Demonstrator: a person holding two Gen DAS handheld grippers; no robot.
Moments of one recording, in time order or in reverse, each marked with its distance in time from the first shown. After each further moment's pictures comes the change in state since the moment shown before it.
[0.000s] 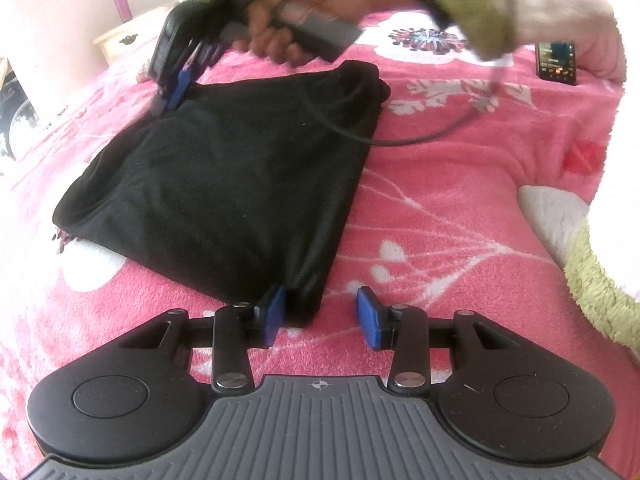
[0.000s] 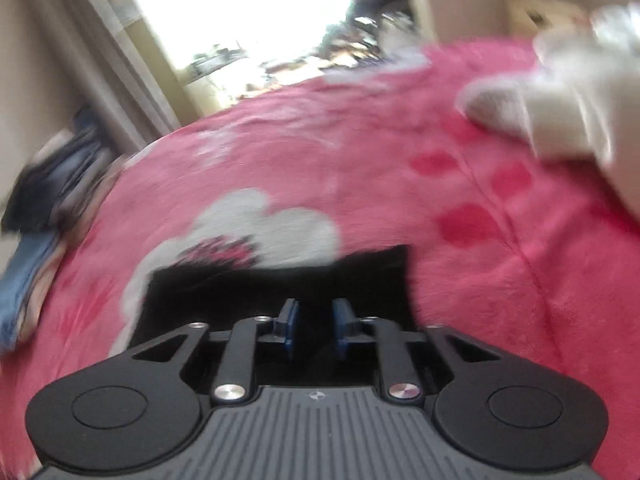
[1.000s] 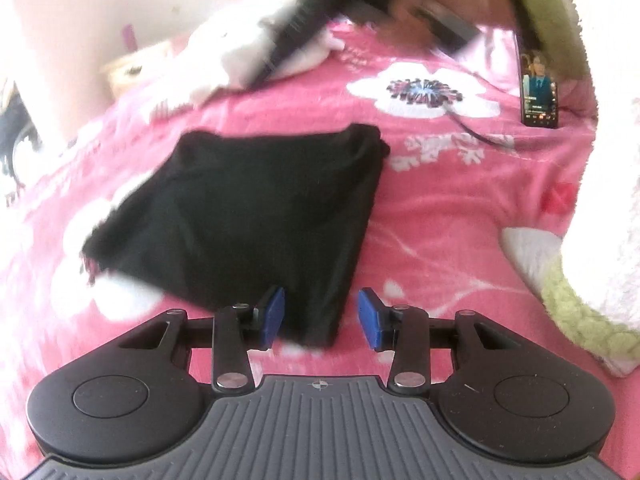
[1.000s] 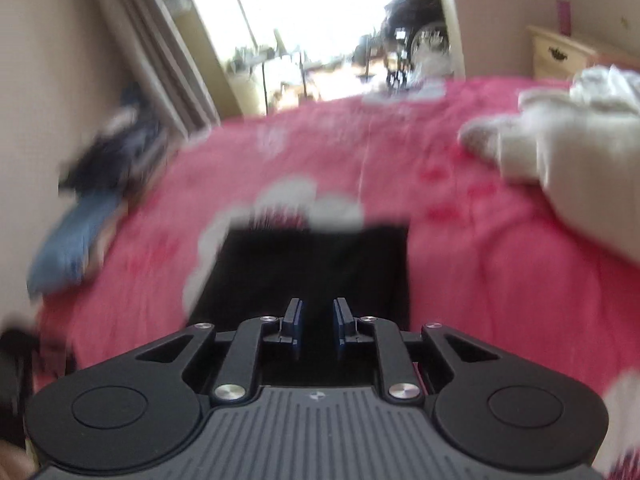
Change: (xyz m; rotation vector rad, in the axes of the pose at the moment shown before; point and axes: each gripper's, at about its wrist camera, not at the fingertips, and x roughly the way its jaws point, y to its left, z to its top) left arm -0.032 0.018 0.012 0.023 -0.119 -0.011; right arm -0.147 0.030 -0.048 -0.174 0.028 0.028
